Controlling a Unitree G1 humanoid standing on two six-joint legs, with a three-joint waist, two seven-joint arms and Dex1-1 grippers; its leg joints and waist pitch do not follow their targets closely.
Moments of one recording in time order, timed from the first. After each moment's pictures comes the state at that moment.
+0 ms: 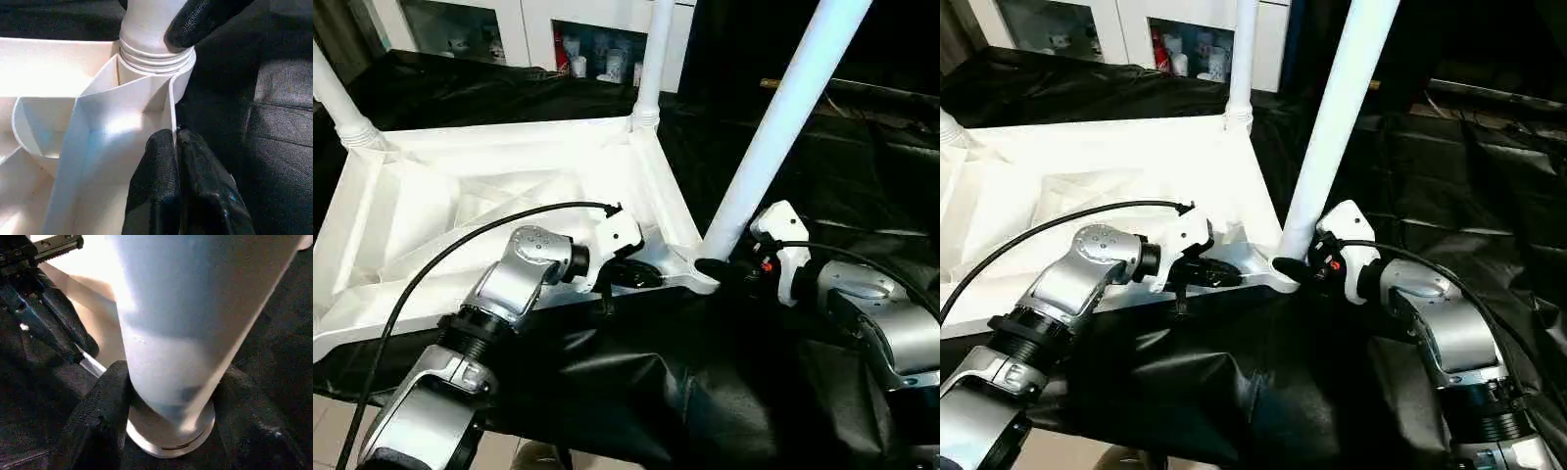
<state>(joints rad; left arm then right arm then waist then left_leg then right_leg) -0.68 0.27 -0.31 0.49 -0.01 0.24 -1.12 -0.35 -0.47 0.08 0.02 0.24 0.51 0.77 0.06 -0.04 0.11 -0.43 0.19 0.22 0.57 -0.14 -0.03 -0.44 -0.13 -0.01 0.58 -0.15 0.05</state>
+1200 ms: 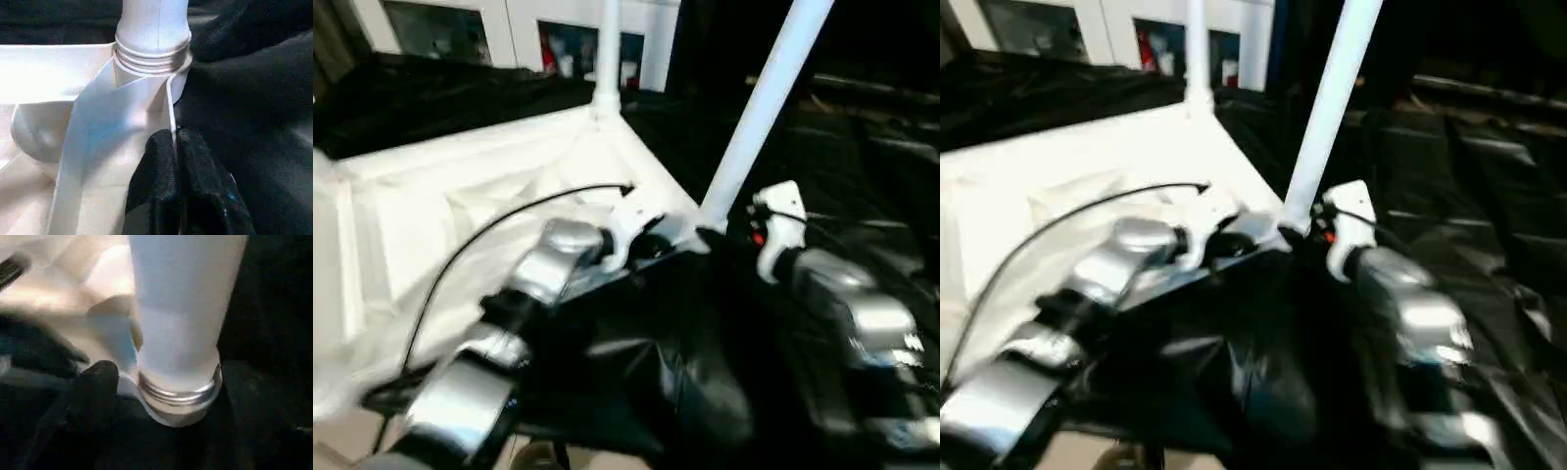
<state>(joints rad) -0.75 0.21 -0.28 0.60 -0.01 0.24 -1.00 -0.39 -0.43 0.00 0.09 0.25 0.57 0.67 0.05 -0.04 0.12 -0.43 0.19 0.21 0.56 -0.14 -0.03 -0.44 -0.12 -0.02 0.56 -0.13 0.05</state>
